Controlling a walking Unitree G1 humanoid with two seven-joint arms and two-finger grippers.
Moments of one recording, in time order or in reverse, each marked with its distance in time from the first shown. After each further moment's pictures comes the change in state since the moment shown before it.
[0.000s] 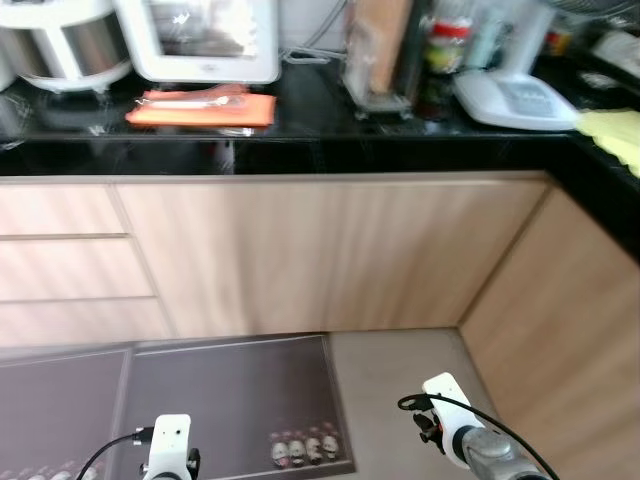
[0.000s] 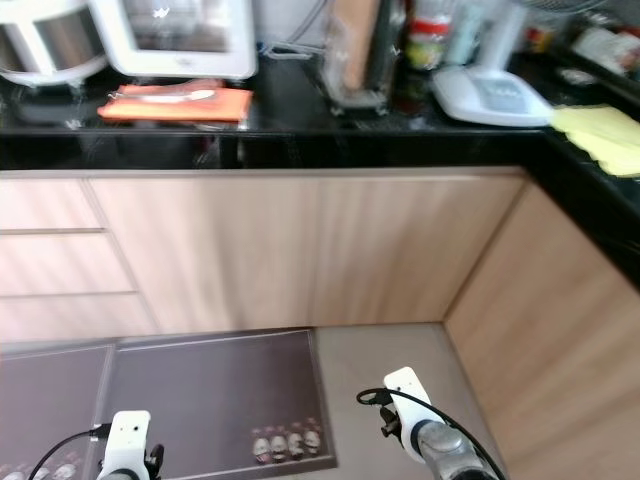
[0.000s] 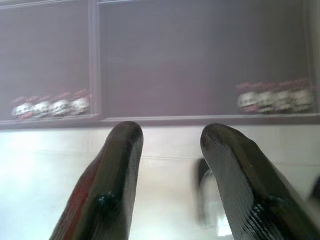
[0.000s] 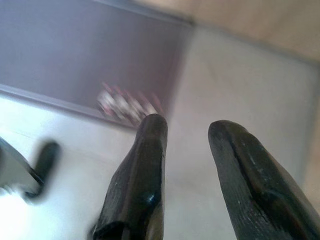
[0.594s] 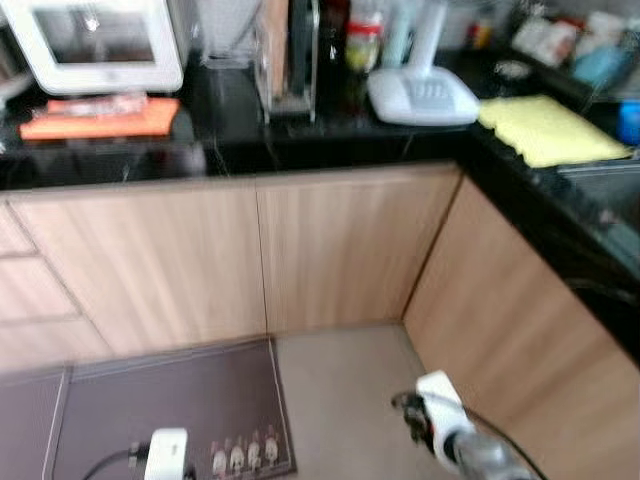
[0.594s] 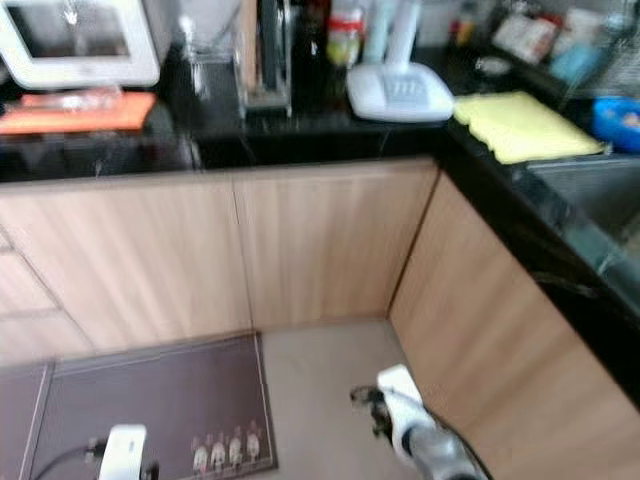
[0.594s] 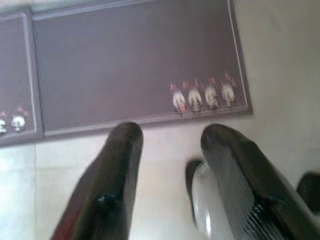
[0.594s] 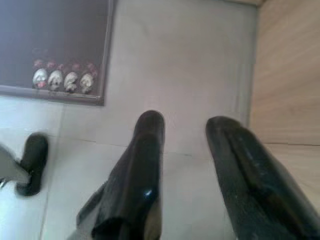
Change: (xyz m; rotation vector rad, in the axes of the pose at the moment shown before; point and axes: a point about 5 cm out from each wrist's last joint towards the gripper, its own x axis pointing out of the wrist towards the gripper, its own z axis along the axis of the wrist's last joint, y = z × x) left arm 0.001 -0.012 0.006 -0.004 -0.027 -0.030; right arm -0.007 -0.009 -0.024 0.068 0.058 -0.041
